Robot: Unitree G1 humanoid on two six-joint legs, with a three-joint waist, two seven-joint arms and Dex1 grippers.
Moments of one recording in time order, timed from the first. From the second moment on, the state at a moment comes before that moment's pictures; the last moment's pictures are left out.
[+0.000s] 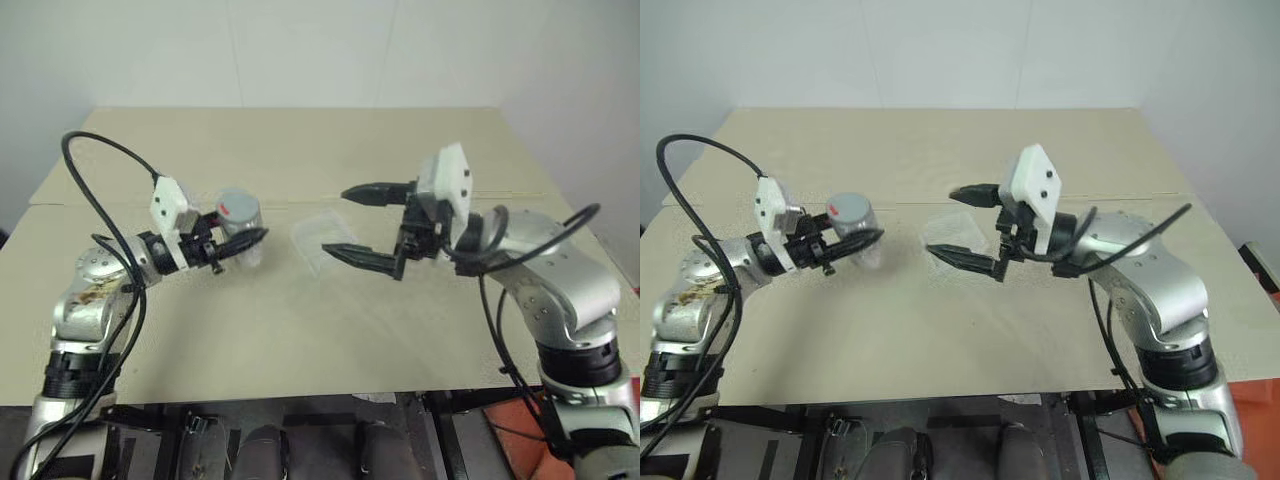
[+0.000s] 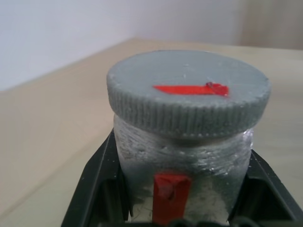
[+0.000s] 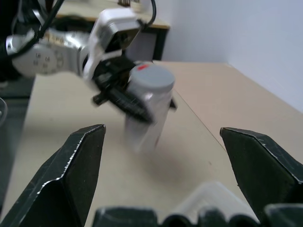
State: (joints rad) left arm -0.44 0.69 0.11 -0.08 -0.60 0.35 -1.09; right arm -0.75 -0.55 0.09 -0.43 0.64 0.72 0.78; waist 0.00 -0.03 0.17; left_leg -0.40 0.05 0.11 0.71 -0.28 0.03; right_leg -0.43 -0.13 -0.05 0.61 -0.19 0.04
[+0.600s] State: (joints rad) left arm -0.58 0.62 0.02 0.01 -0.59 0.32 -1.28; right arm -0.91 -0.38 0.23 -0.38 0.60 0.95 0.62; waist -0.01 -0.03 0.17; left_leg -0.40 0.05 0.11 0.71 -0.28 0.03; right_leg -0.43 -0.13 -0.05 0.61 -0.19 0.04
